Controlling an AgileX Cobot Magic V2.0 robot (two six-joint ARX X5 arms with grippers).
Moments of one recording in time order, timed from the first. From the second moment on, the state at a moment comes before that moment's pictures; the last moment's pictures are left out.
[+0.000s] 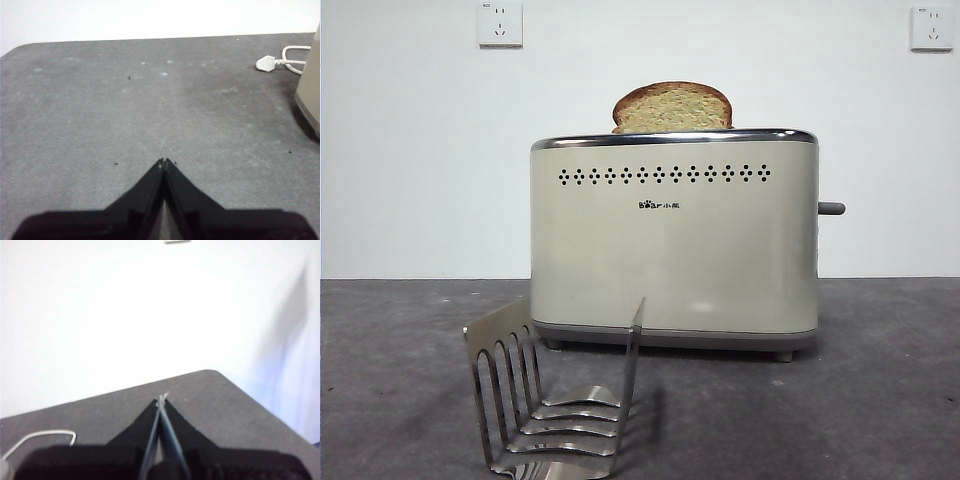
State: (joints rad) left arm -0.01 0.06 0.02 -0.17 -0.02 0.00; right arm 0.02 0.43 0.68 -0.24 0.27 0.10
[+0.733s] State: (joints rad) left arm -0.01 0.06 0.02 -0.17 -0.02 0.00; right arm 0.02 0.01 0.08 -0.18 0.08 -0.01
